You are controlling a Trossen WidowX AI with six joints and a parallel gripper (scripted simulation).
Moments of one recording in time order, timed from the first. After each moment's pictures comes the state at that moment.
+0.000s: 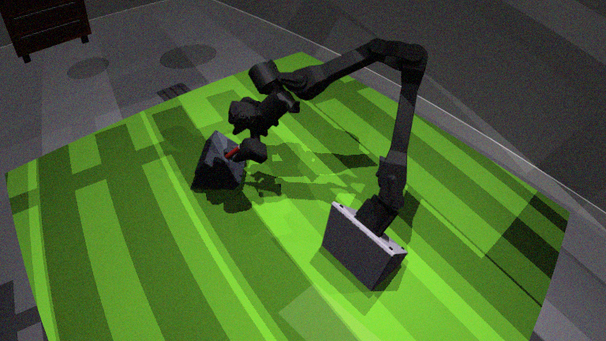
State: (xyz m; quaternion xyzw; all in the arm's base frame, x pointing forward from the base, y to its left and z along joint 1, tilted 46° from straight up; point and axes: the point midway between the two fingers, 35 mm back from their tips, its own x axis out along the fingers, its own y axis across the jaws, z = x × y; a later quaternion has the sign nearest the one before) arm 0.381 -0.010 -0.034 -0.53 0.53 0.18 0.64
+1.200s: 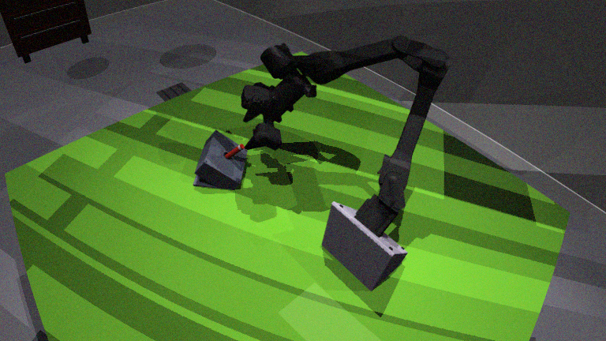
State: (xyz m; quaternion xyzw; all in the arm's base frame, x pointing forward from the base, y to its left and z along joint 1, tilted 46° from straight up) arm 0.362 0.010 0.013 -0.53 0.53 0.18 0.64
